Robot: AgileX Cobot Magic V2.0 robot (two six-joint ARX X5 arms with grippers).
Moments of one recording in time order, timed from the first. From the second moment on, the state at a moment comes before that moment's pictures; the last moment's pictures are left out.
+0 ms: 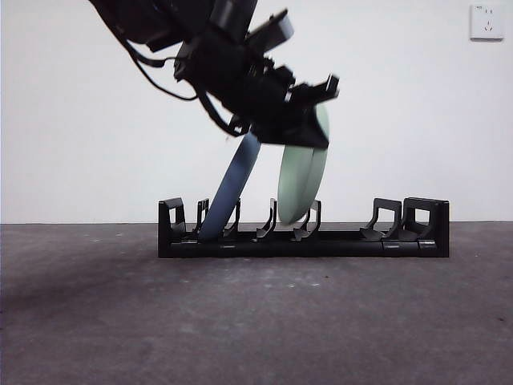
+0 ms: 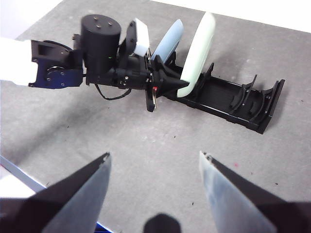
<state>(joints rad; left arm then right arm) -0.65 1.91 1.34 0.18 0.21 0.05 0.46 0.95 1.71 -1.35 -0.13 0.00</state>
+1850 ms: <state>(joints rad) -0.71 1.35 1.34 -0.53 0.23 0.04 0.46 0.95 1.70 -1.35 -0.14 -0.02</state>
